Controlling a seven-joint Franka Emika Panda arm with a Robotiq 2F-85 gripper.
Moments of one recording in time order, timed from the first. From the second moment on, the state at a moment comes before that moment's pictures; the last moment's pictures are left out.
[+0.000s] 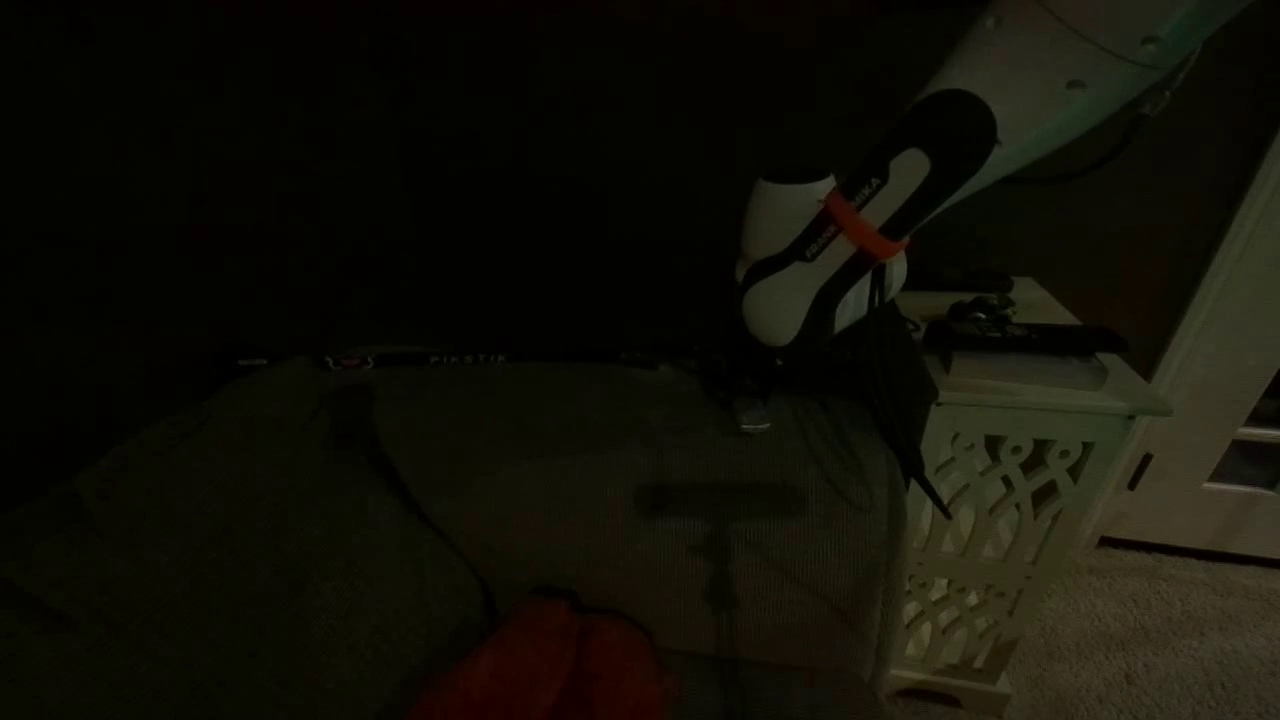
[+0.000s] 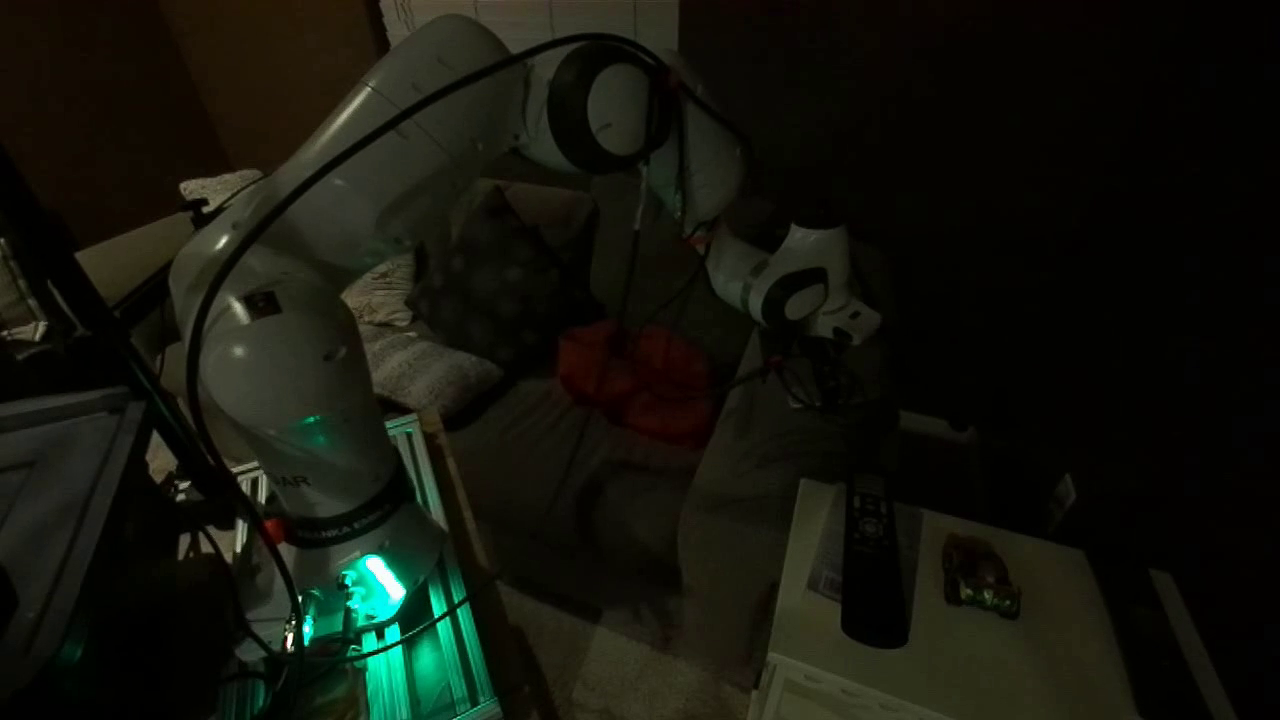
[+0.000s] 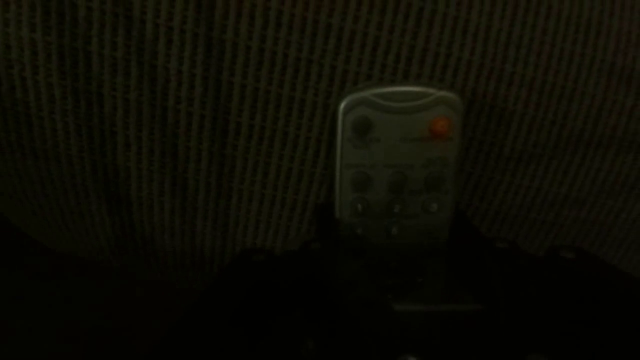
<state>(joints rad) 0.21 0.94 -0.19 -1.59 0.10 2.74 0.59</state>
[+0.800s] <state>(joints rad) 0.12 0.47 -0.22 -1.84 0.10 2.55 0.59</state>
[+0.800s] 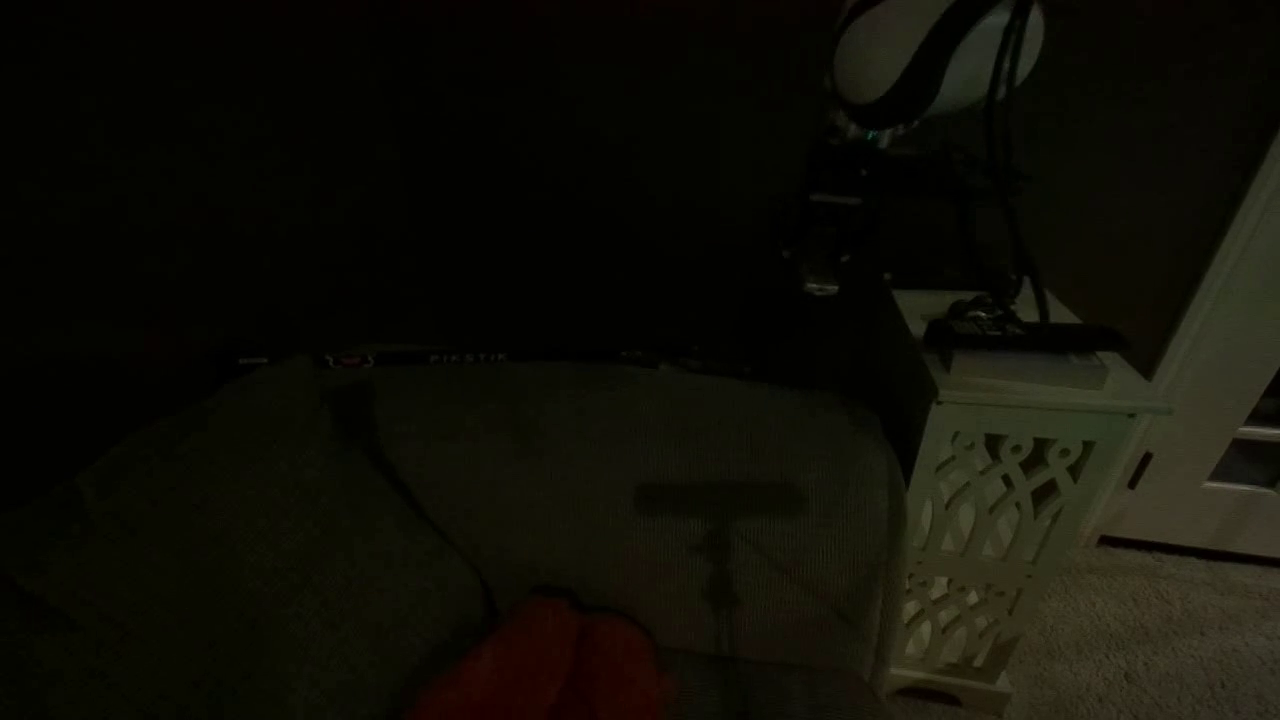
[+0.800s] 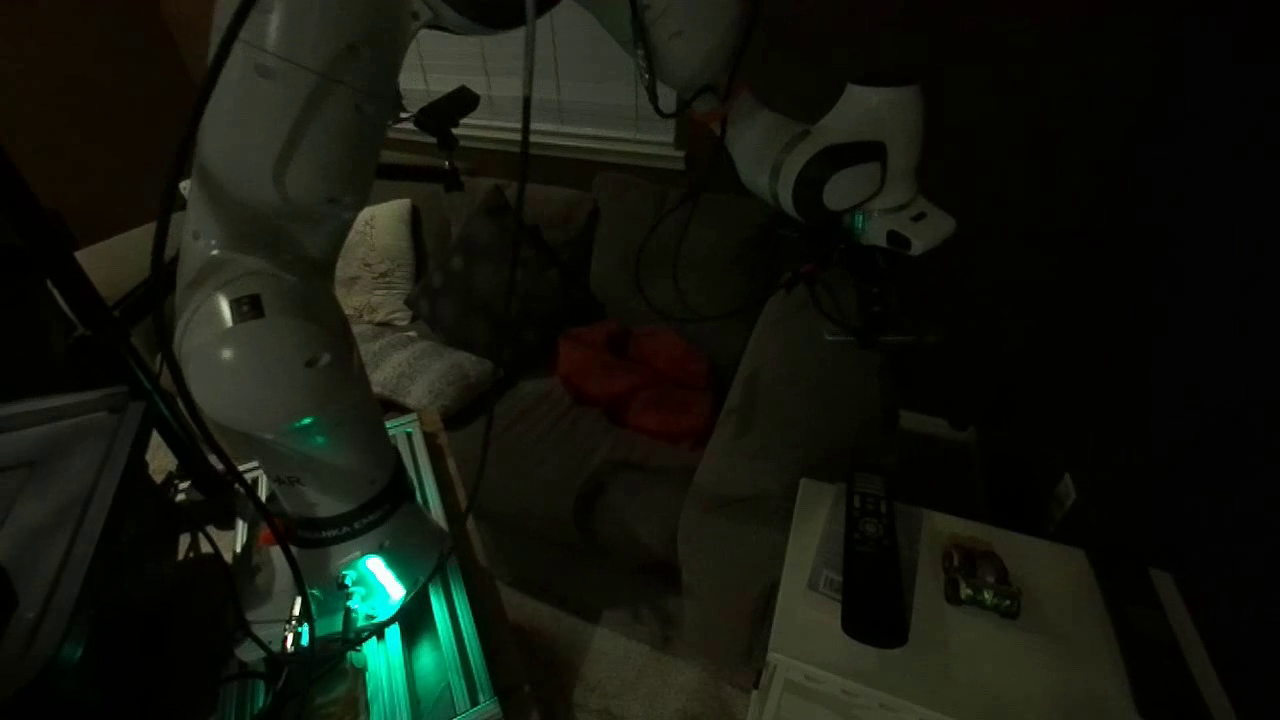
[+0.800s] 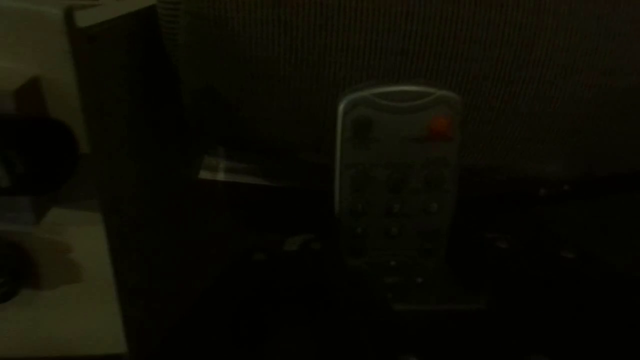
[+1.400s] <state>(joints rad) -0.06 0.25 -0.36 -2.11 0.05 2.51 0.65</state>
